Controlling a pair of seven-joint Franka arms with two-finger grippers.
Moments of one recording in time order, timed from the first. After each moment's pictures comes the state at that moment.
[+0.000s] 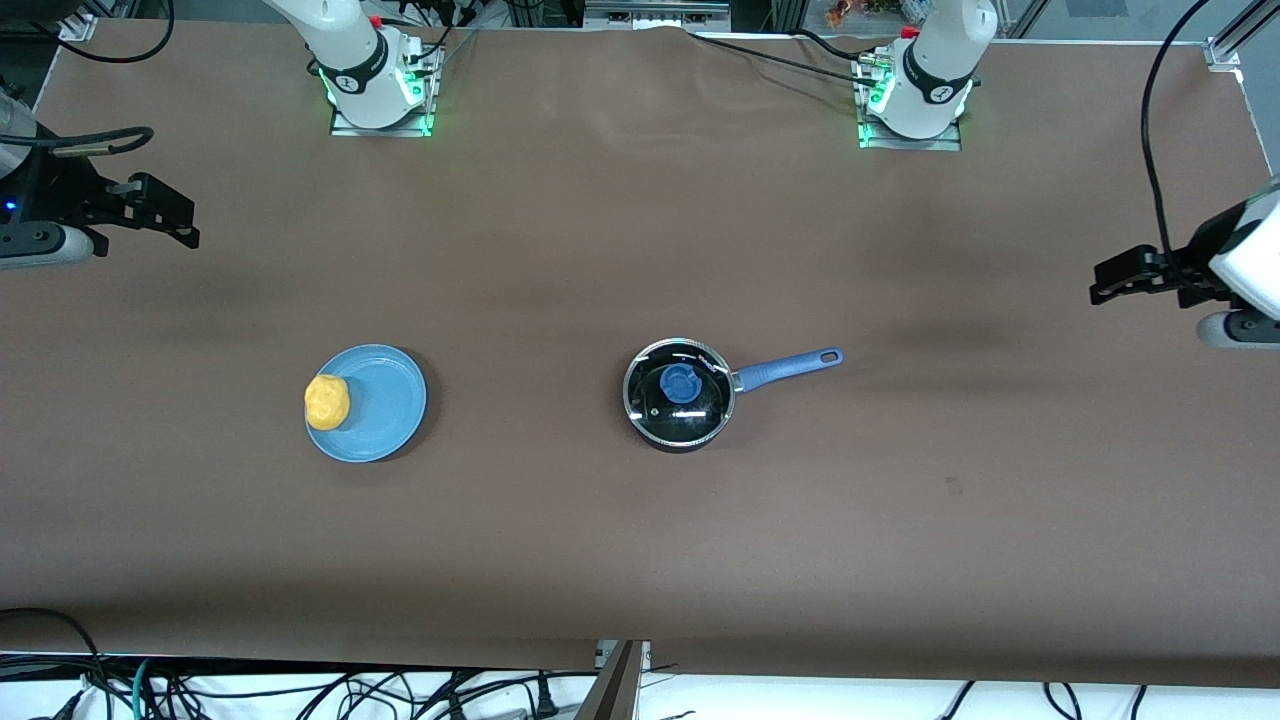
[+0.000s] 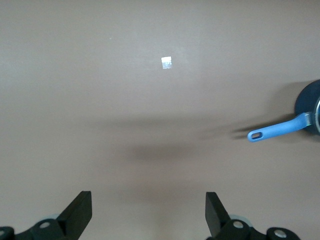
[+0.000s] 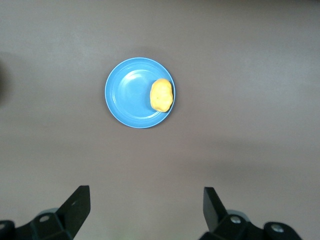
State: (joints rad) left arm 0.01 0.19 -0.02 -1.43 0.00 1.51 -0.03; right arm 0.15 0.02 -0.10 -1.57 -0.01 1.57 -0.07
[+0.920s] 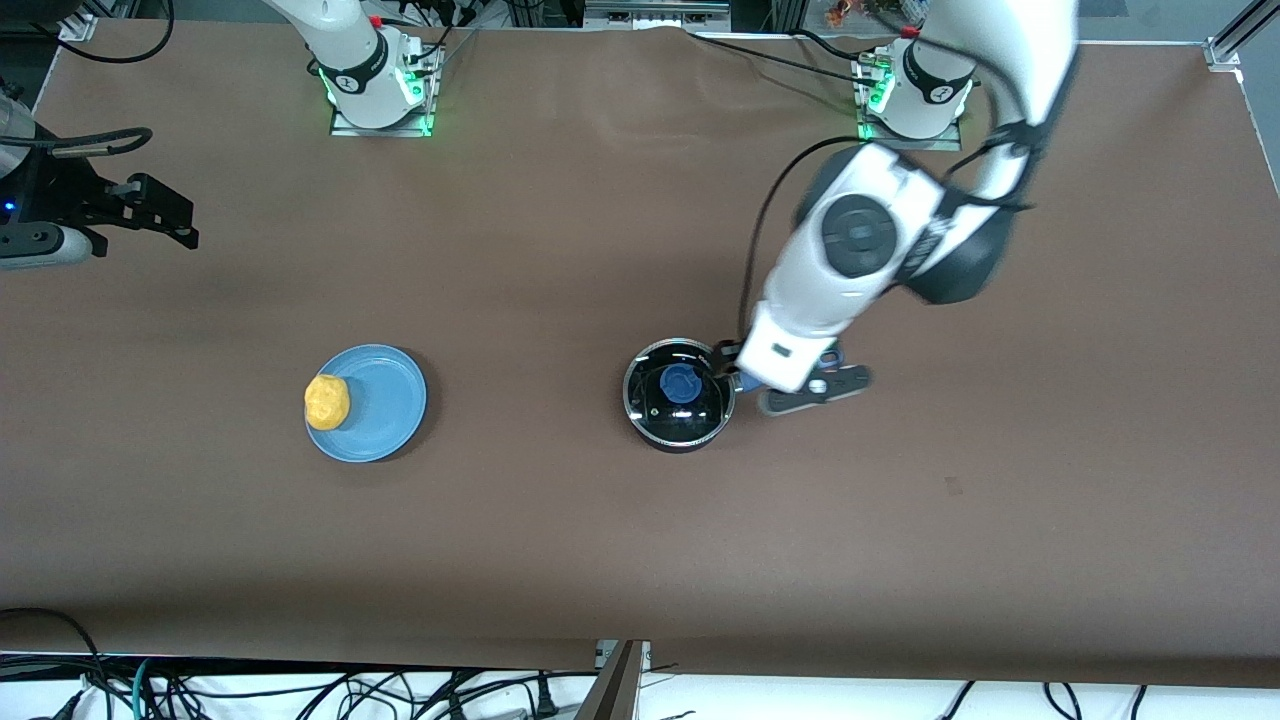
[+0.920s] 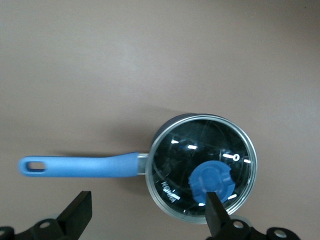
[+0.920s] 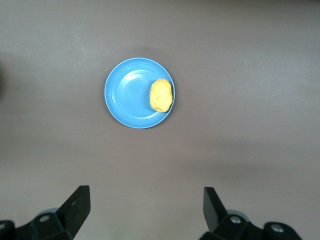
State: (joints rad) left arm -0.38 0.57 -0.22 -1.41 0.07 2.01 -0.91; right arm 0.15 0.02 -0.10 -1.57 -0.01 1.57 -0.07
